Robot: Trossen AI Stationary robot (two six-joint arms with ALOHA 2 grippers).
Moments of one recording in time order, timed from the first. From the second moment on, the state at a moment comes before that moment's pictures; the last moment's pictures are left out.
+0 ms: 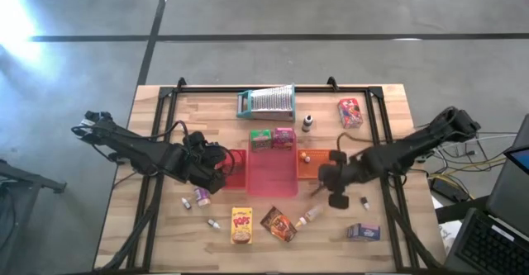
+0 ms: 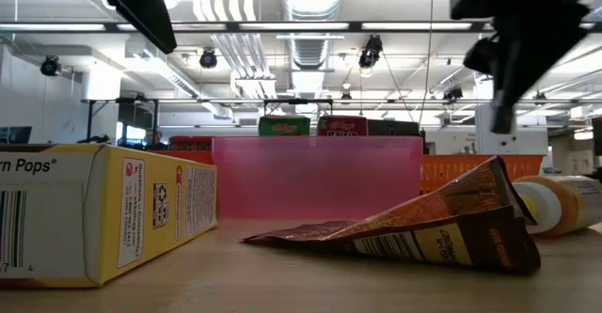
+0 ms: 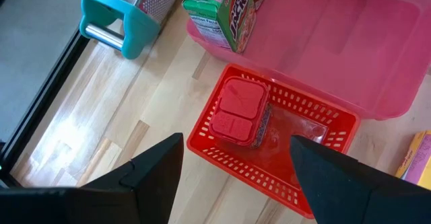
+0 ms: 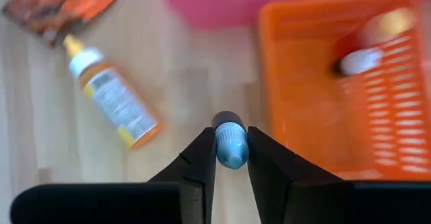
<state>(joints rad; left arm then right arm) -0.39 1.34 1.24 -1.17 -0.60 -0.76 0.36 1.29 0.88 -0.76 0.13 0.49</state>
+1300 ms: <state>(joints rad) -0.39 1.34 1.24 -1.17 -0.60 -0.76 -0.10 1.43 0.84 -0.63 0.03 0.07</state>
